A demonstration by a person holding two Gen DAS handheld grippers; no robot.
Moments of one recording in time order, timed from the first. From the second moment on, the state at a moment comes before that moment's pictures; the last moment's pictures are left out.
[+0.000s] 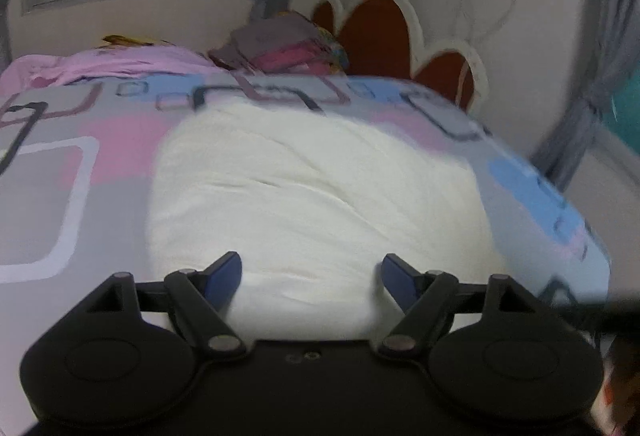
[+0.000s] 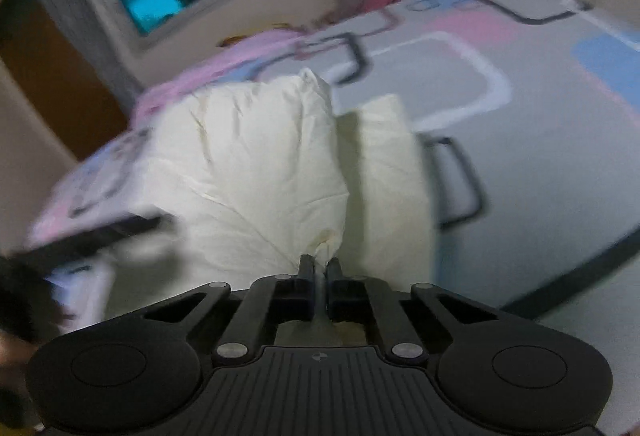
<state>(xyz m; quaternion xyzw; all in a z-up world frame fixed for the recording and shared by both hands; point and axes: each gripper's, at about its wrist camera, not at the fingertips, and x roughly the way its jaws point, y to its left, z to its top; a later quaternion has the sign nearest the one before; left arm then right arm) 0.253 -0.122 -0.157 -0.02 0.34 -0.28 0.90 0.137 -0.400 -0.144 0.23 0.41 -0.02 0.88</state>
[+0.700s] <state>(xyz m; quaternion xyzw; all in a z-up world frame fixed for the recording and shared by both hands) 0.271 -0.144 -0.190 0.01 0.34 -0.24 0.91 0.190 -0.378 -0.107 0.13 0.28 -0.09 0.95</state>
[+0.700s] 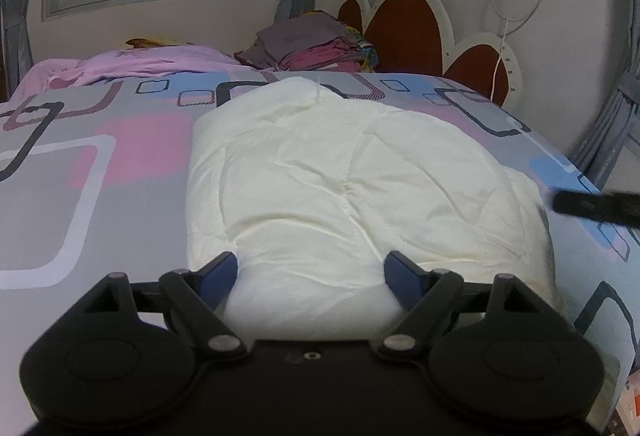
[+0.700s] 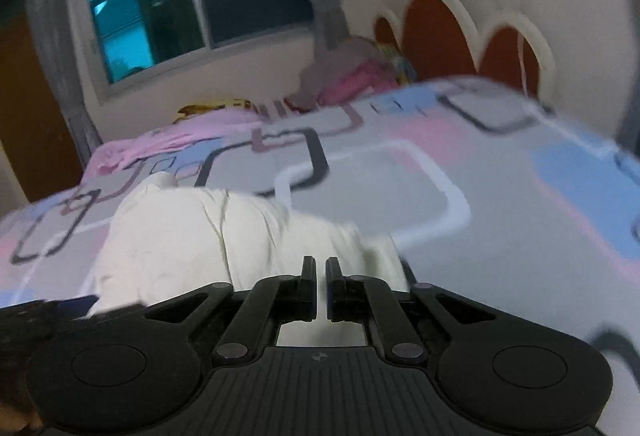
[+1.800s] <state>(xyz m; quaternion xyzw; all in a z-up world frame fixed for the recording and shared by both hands) 0.286 -0.148 -0.187 0.01 0.39 -0.17 0.91 0.209 -0.421 -0.137 0.16 0.33 -0.03 0.93</state>
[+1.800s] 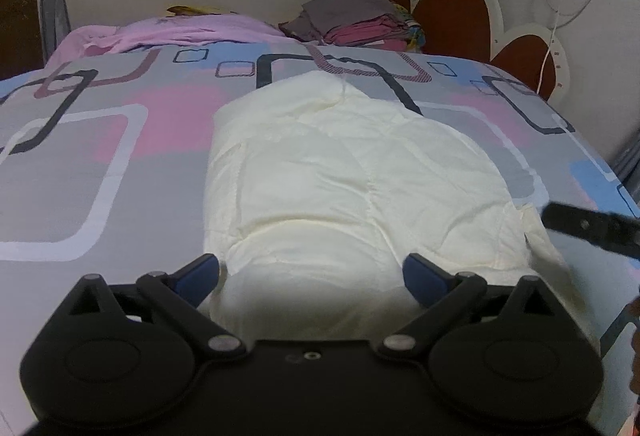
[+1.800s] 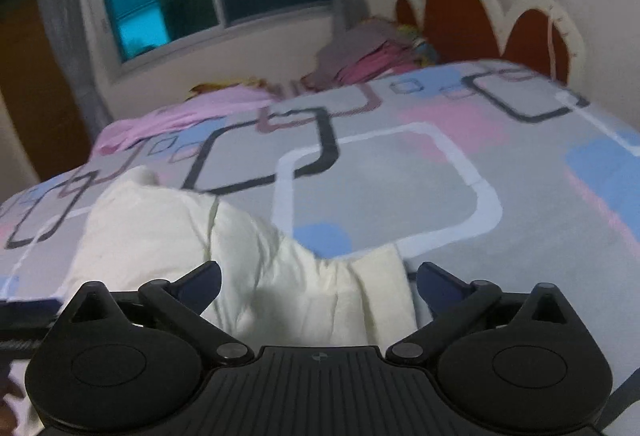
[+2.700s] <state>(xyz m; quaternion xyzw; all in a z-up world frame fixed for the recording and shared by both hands) 0.288 -0.084 -0.228 -0.21 0.49 -0.21 0.82 0.212 -0.462 -0.222 0.40 0.43 0.17 0.79</state>
